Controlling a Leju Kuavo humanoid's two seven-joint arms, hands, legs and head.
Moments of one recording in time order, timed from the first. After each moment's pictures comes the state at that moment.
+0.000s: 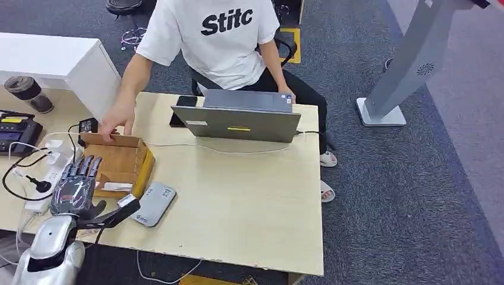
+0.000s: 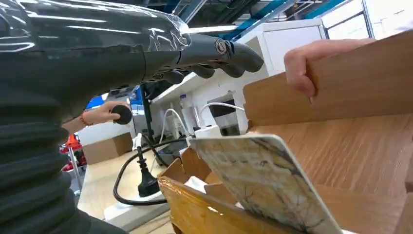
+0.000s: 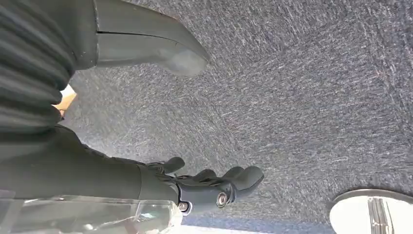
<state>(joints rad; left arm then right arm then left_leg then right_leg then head) -0.05 0.18 0.23 -1.41 -1.57 0.19 -0.04 -0.09 0.12 -1.27 -0.45 1.12 -0.39 -0.10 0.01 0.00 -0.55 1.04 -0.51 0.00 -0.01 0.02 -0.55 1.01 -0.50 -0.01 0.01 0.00</state>
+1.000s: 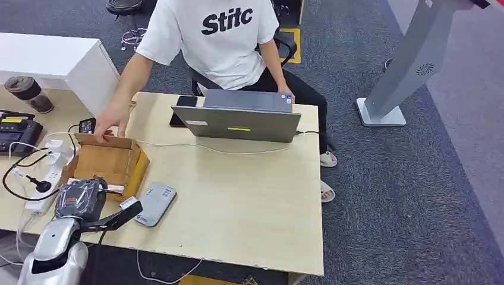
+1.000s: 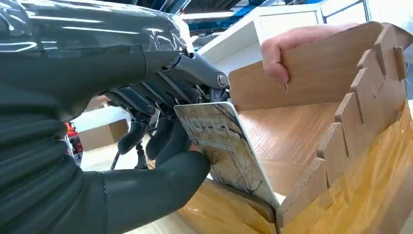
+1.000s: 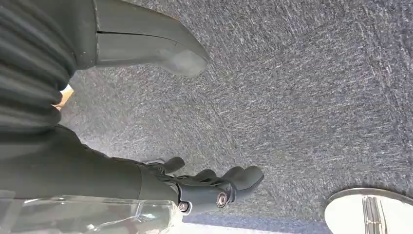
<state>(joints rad) -0.06 0.14 0.27 -1.38 -1.57 0.18 -0.11 -0.10 0.12 -1.27 -0.45 1.13 -0.39 -0.10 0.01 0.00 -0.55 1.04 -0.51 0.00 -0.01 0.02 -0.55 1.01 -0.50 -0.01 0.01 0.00</state>
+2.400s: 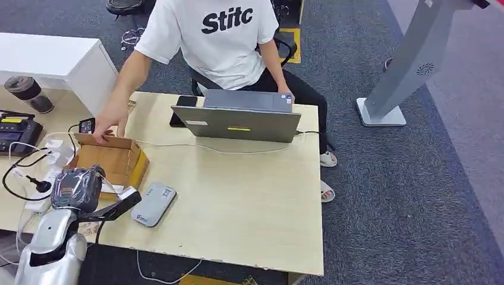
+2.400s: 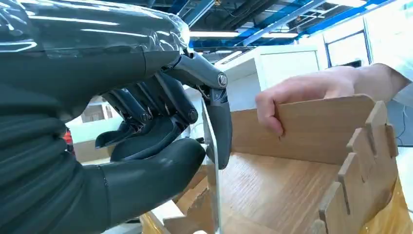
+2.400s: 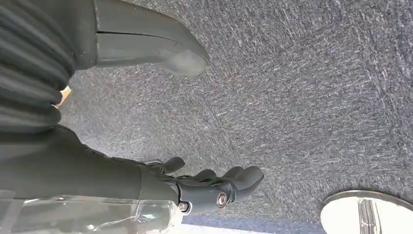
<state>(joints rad) -0.09 0.14 0.27 -1.44 -1.57 0.20 -0.09 -0.10 0.12 -1.27 -0.45 1.14 -0.38 -0.11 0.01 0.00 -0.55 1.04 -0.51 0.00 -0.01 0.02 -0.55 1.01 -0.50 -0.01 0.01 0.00</state>
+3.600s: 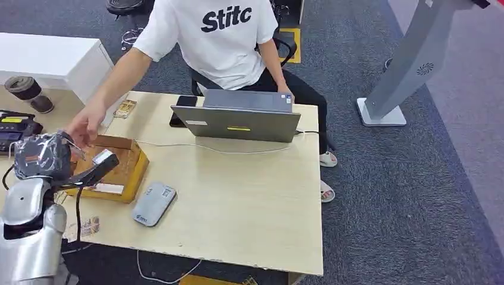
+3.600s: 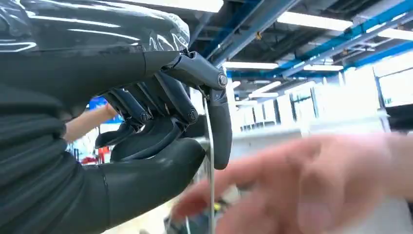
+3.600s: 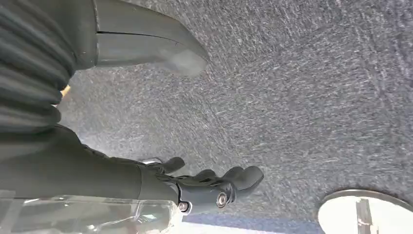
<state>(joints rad) -0.26 0.25 0.25 -1.51 -1.57 0.09 0.04 -0.10 0.11 -1.27 -0.45 1.15 -0.38 -0.12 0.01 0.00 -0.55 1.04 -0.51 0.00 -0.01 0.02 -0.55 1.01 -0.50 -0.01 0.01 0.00</state>
